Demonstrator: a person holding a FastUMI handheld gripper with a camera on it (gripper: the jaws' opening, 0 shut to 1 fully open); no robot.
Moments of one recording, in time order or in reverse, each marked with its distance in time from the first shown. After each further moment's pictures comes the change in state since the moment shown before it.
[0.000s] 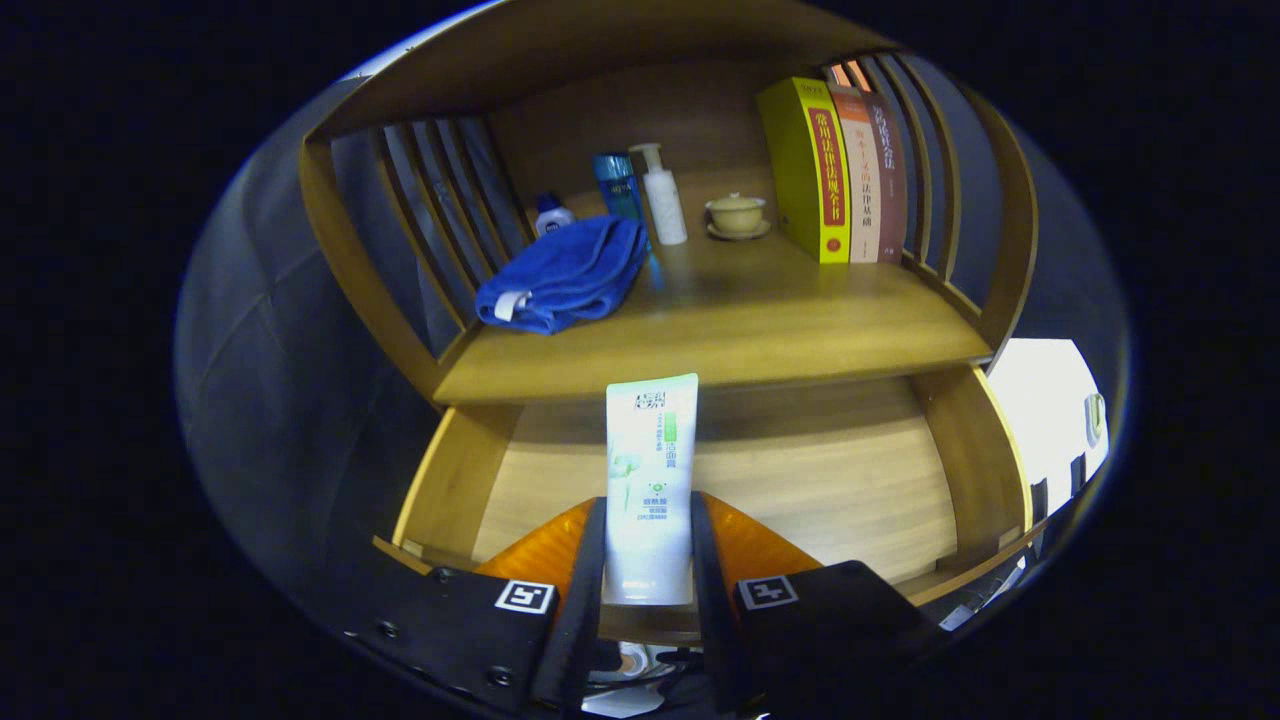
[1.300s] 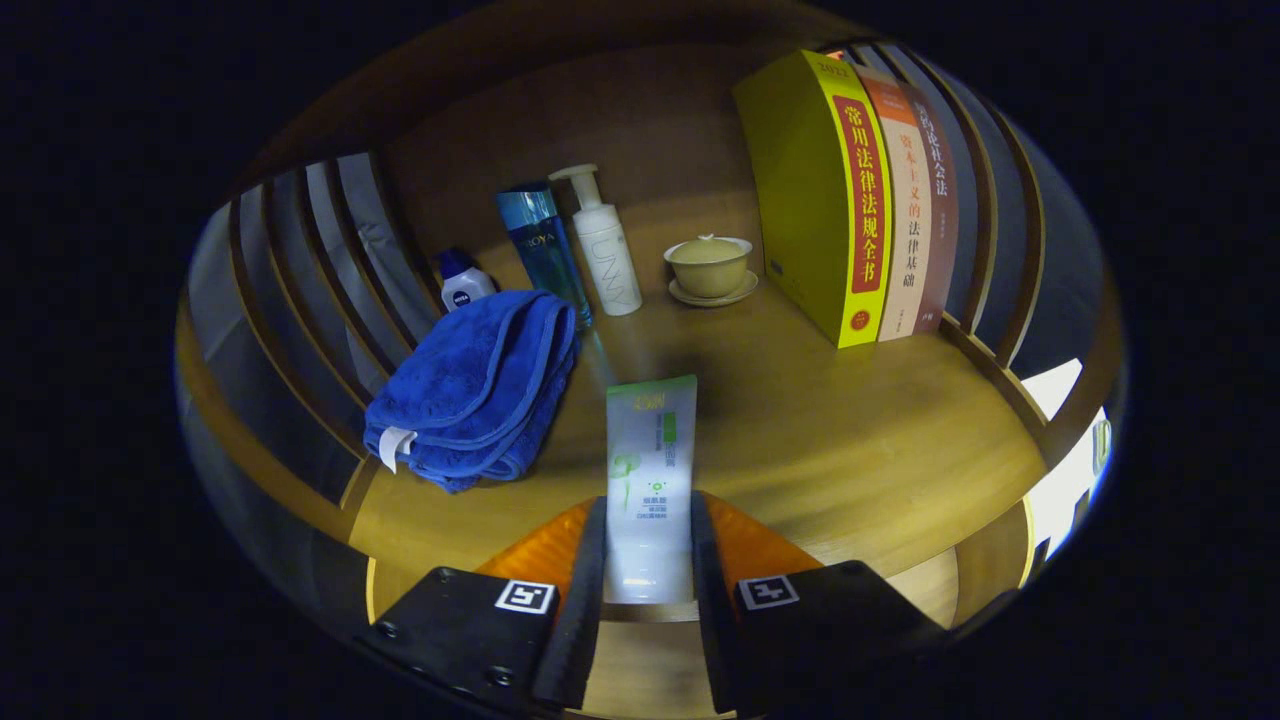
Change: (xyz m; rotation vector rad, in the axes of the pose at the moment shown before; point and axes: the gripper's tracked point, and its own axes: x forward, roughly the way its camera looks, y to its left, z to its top) arm 0.128 -0.042 0.105 0.052 -0.038 -0.094
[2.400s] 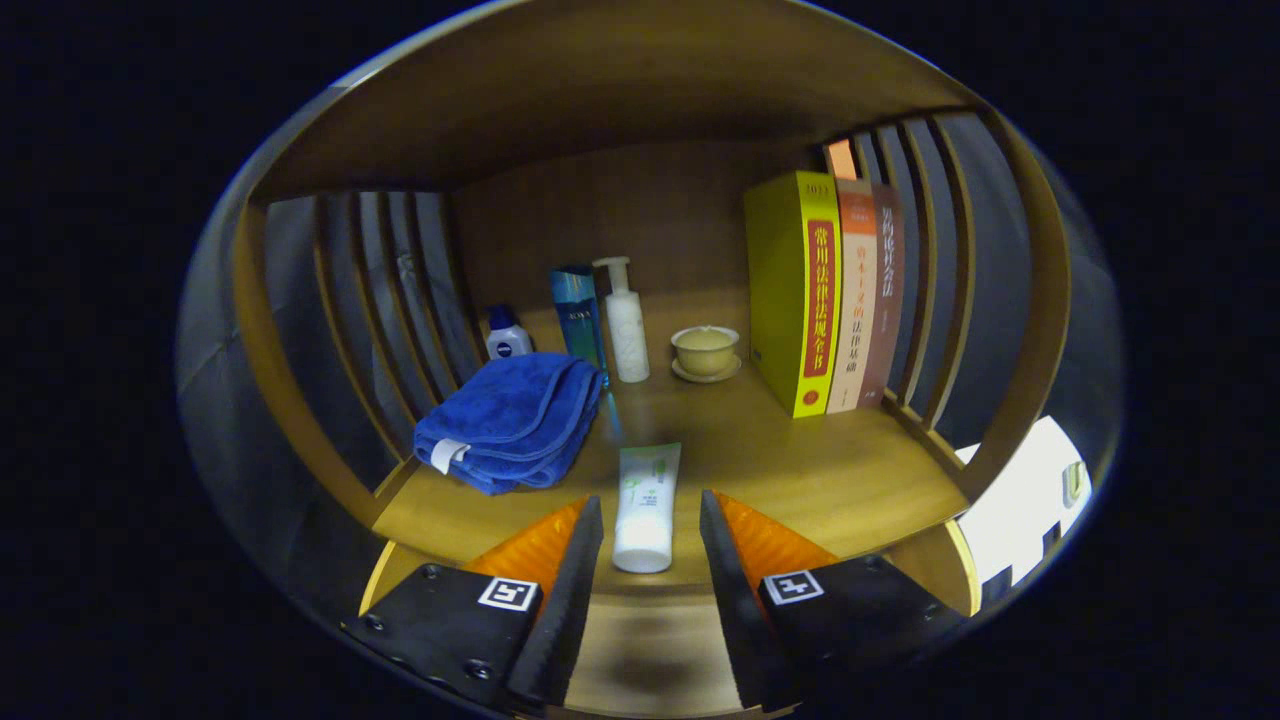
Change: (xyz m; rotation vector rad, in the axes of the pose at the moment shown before) arm -0.095 0.008 0.013 -0.138 -0.266 -0.025
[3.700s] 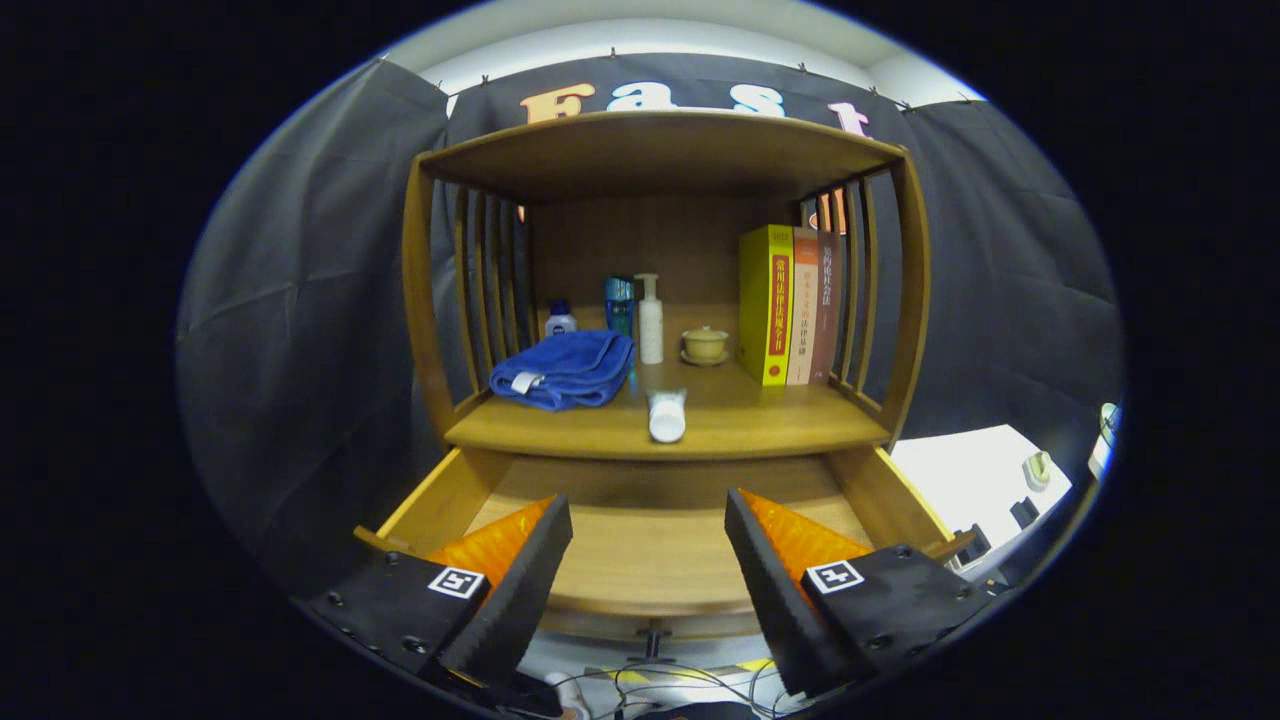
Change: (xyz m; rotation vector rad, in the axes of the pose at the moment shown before) arm -0.146 0.029 -0.111 -0.052 -0.078 -0.016
